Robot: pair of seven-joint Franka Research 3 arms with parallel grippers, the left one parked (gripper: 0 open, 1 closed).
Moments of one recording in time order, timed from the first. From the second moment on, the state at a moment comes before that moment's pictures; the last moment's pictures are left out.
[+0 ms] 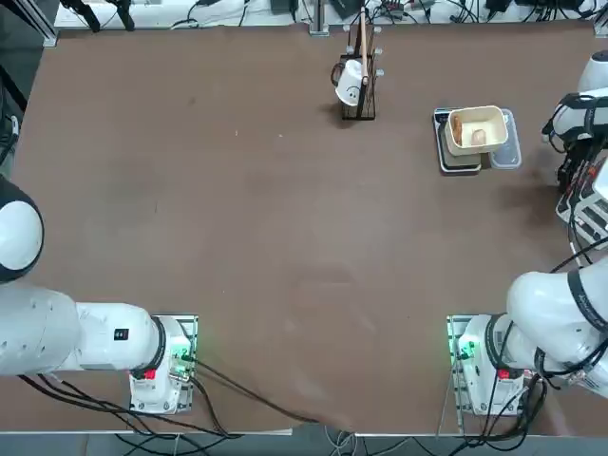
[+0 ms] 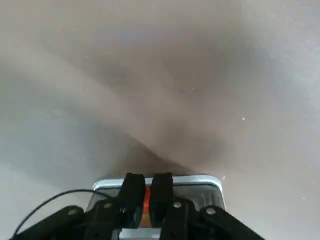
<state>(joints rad) -0.64 0.50 0.12 -2.02 -0.62 2.18 -0.76</state>
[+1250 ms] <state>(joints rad) -0.53 0.51 0.16 -1.95 -0.56 2.18 -0.74</state>
